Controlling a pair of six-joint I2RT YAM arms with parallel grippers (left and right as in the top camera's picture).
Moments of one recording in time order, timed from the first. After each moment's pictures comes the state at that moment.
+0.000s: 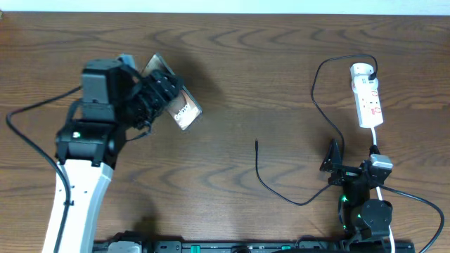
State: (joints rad) left arm -0.07 1.20 1.19 -0.72 0.44 -0.93; right arm 0.09 0.01 0.01 -0.05 0.19 0.20
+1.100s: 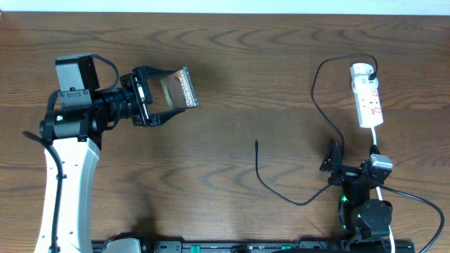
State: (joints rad) left arm 0.12 1.31 1.19 -0.71 1.00 -1.79; right arm 0.09 0.01 0.01 -0.05 0.19 0.20
